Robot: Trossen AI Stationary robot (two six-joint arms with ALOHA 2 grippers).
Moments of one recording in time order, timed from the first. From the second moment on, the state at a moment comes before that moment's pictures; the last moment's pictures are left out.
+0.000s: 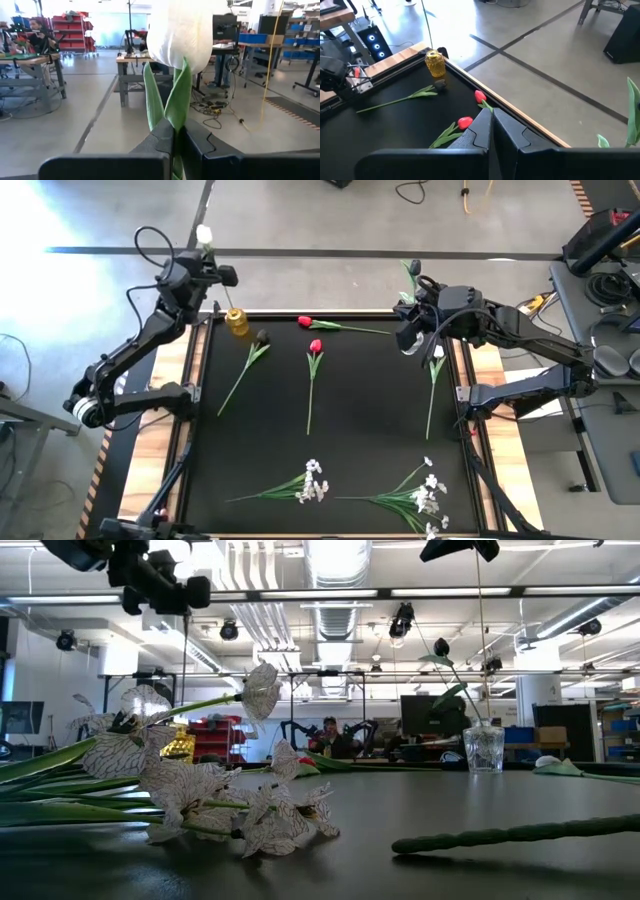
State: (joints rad) left arm 1.00 1.02 0.85 0.21 -0.42 0.00; right arm -0.28 1.12 1.38 -0.74 0.34 0.27
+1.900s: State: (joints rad) left arm 1.00 1.00 0.66 0.13 -0.37 0.02; right arm -0.28 1.12 1.38 -0.70 0.34 0.27
